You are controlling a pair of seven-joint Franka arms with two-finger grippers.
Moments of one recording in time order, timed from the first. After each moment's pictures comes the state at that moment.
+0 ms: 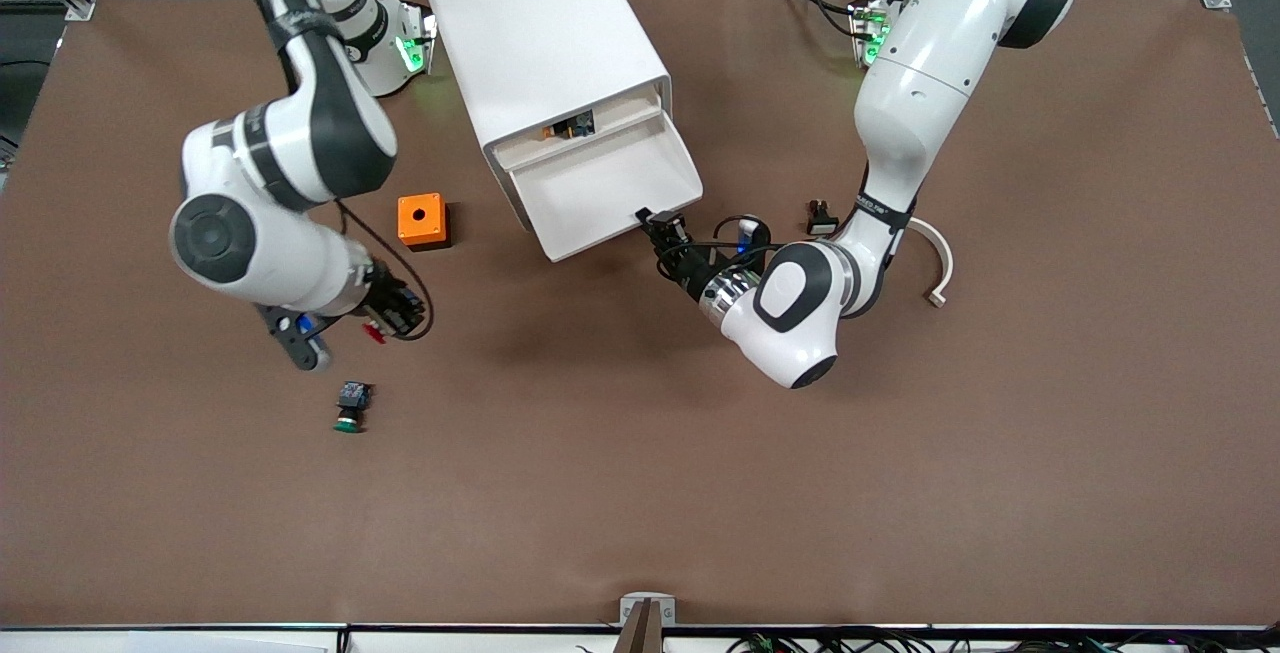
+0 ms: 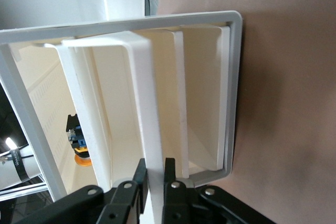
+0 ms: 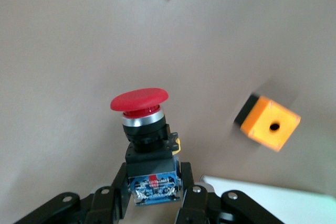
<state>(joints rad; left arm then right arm) -0.49 0.91 -0.03 -1.32 -1.09 1.48 -2.27 0.36 0.34 0.00 -1.60 0.13 1.79 1.28</state>
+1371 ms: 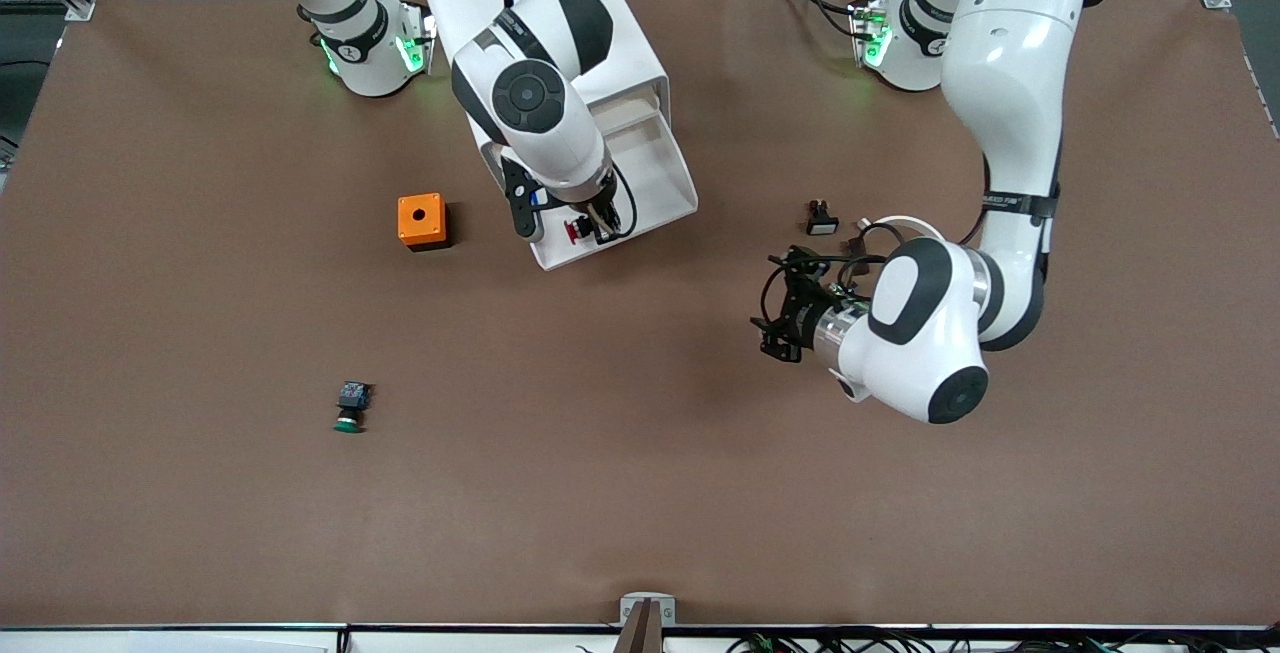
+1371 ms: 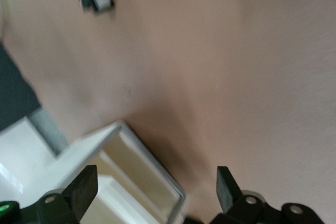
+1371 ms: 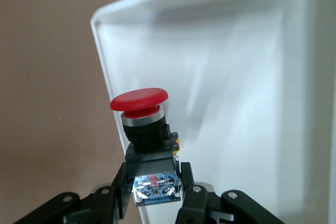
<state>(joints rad) -0.44 0.76 0.14 -1.20 -0.60 1.46 -1.56 0.77 0.36 0.00 -1.78 0.23 2.13 2.00</state>
